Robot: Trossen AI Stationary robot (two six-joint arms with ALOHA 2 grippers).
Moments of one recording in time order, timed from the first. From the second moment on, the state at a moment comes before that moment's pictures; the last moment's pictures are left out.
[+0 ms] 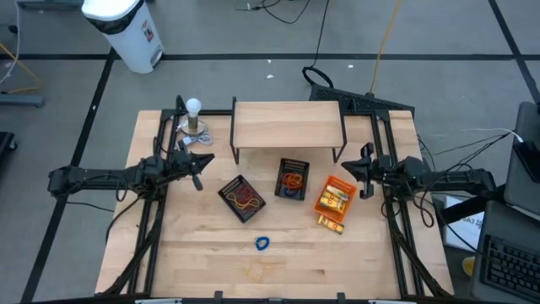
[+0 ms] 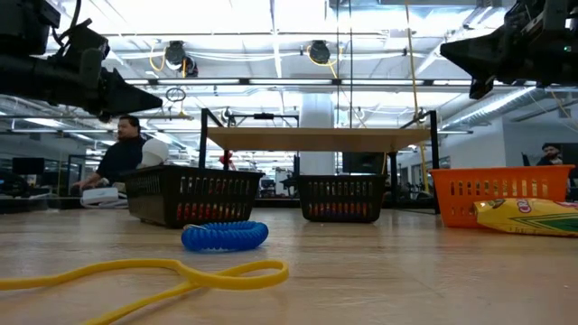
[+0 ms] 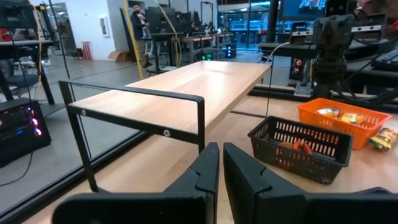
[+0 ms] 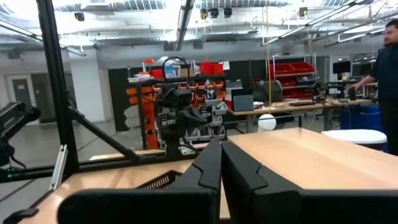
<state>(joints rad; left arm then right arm) 0.09 0.31 0.01 0.28 -0.35 0.01 -0.01 0.13 0.02 0.37 0.13 0.05</state>
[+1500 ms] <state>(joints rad) 0.09 0.31 0.01 0.26 -0.40 -0.06 0.00 0.14 0.02 0.19 0.21 0.11</state>
